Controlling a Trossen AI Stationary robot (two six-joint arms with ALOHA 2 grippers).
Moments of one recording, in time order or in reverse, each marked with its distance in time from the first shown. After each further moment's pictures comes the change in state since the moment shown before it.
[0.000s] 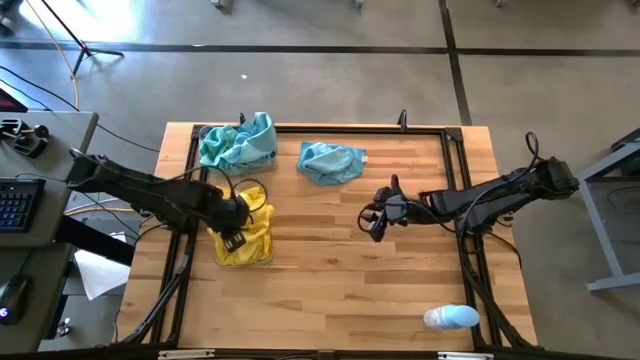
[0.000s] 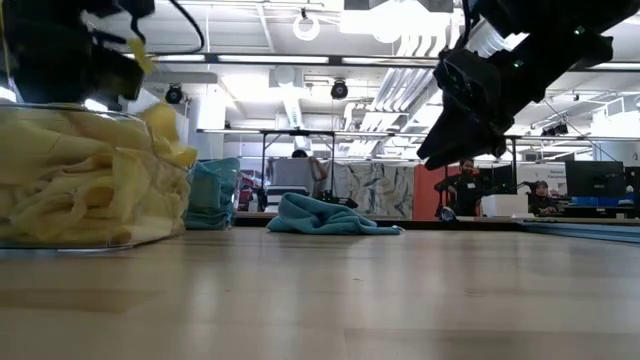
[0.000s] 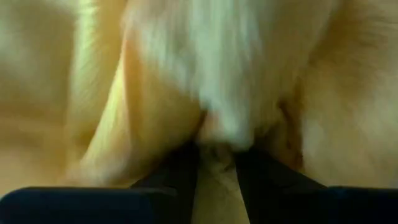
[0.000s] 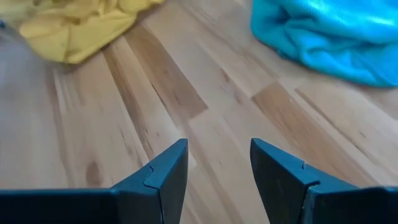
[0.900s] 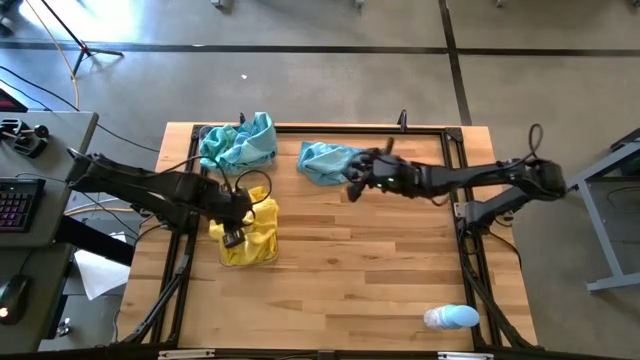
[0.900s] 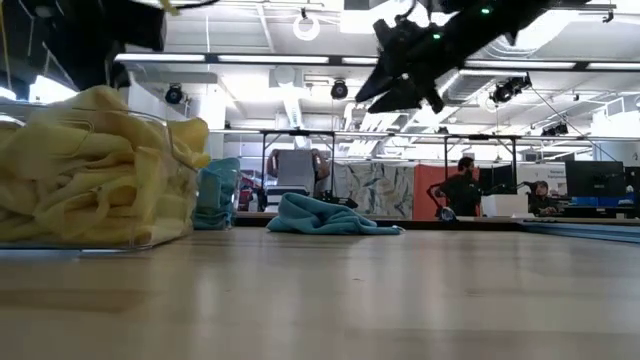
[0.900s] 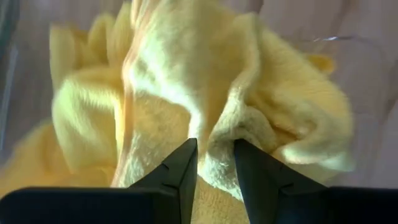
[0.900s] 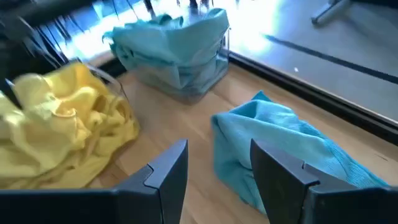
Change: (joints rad) left arm 0.003 0.010 0.172 -0.055 -0.118 0.254; right arm -0.227 0.101 0.269 0.109 0.062 -0.161
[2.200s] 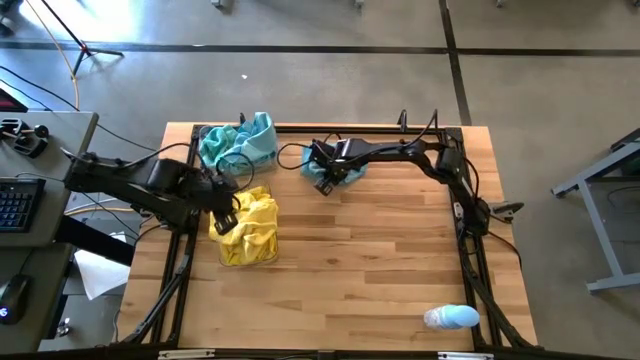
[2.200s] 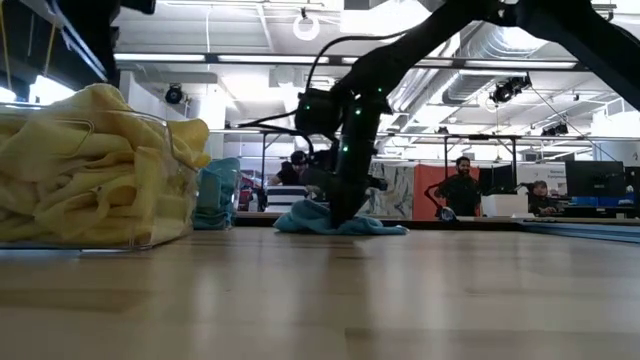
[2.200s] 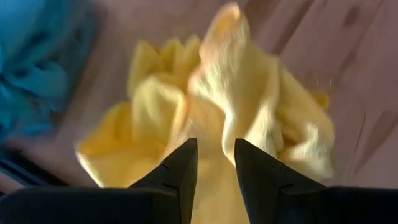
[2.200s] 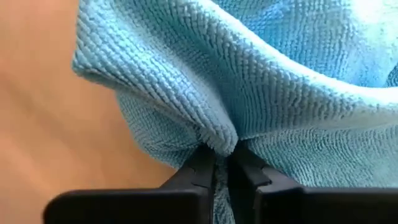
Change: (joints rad) left arm 0.000 -0.061 0.192 -0.230 -0.124 -0.160; right arm -0.218 0.837 0.779 -0.789 -0.275 -0.127
